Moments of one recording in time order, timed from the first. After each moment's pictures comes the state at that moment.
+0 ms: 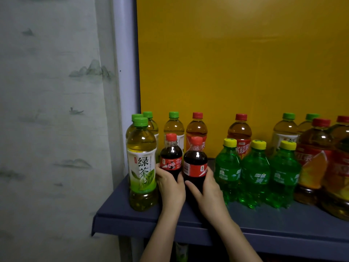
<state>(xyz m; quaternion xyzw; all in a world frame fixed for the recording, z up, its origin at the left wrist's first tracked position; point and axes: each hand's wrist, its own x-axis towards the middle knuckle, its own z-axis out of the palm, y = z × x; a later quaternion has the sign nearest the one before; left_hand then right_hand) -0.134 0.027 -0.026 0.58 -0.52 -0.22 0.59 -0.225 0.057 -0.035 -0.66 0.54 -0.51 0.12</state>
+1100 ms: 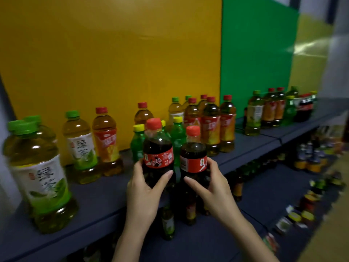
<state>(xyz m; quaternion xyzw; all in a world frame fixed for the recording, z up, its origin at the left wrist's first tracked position) -0.164 0.137 -0.018 0.26 -0.72 -0.39 0.51 -0.298 0.233 -0.036 -0.47 0.67 -0.58 0.01</state>
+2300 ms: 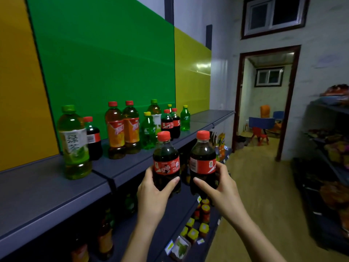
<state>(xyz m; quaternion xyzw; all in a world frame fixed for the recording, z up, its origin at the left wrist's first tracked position) -0.755 0.362 -0.052 0.09 -0.75 -0.52 0.39 -0.823 0.521 -0.047 -0.27 0.76 -0.57 -0.13</state>
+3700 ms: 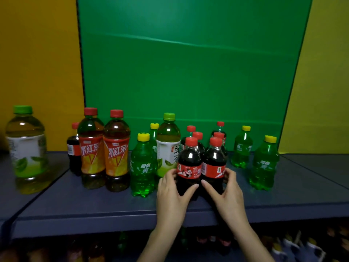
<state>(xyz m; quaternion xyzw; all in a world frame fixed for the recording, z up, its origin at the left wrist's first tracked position) -1.133 0.276 -0.044 0.44 -0.69 -0.20 0.54 -1.270 0.310 -0.042 -0.52 0.64 -0.57 0.02</state>
